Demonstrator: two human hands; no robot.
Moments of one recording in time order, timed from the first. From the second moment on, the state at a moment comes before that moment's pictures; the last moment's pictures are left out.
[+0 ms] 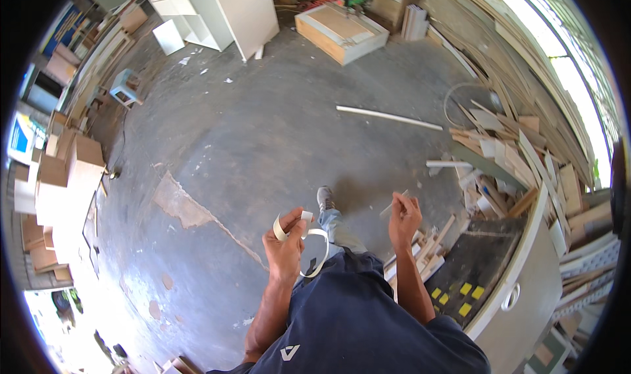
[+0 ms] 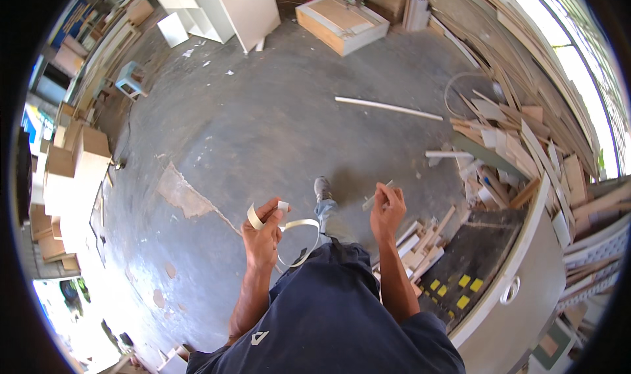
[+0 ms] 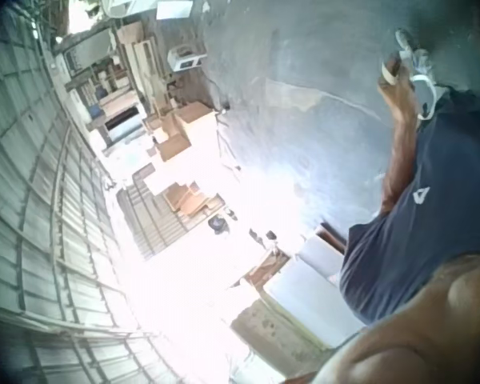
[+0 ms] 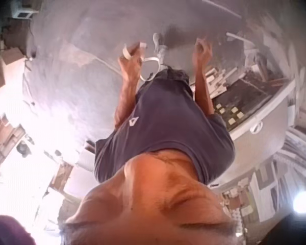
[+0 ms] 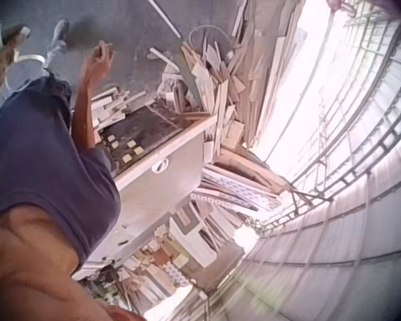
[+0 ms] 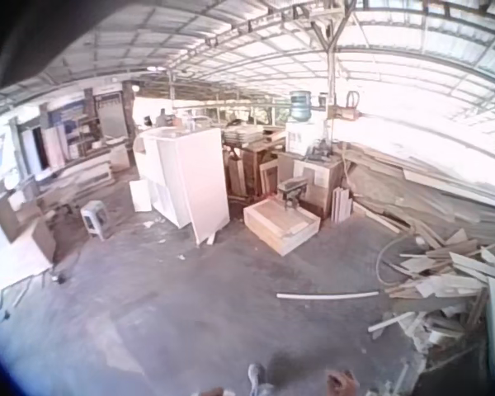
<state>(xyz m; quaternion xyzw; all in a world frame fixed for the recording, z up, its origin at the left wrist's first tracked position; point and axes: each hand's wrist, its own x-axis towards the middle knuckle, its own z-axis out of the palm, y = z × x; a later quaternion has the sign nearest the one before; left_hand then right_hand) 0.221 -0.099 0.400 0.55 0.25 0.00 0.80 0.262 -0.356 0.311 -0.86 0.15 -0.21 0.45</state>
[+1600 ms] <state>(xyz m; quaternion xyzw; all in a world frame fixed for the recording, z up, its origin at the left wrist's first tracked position) 0.838 0.701 0.425 0.41 0.26 0.34 0.80 1.020 0.443 0.301 -0.59 0.09 -0.07 0.80</state>
